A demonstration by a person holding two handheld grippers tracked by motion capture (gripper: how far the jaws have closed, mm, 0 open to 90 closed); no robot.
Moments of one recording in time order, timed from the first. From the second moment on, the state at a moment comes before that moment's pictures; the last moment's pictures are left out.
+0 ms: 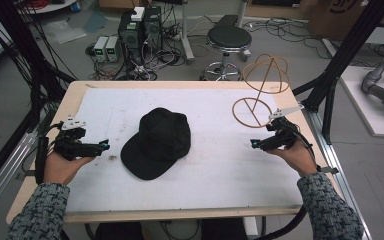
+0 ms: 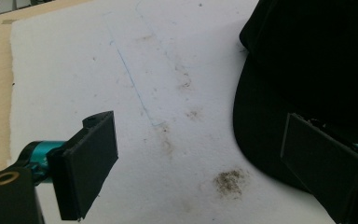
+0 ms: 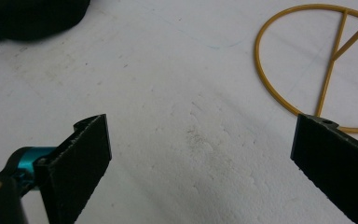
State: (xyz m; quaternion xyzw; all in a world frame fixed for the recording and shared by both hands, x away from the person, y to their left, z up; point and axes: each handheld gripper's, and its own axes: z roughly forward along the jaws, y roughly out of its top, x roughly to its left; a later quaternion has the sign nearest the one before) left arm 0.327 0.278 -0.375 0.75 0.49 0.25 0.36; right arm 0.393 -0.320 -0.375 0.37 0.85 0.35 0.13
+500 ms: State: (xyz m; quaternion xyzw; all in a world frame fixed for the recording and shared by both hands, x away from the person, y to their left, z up) left arm 0.327 0.279 -0.376 0.75 0.49 0.25 0.36; right arm 0.400 -0.298 -0.368 0.33 0.86 0.36 0.11
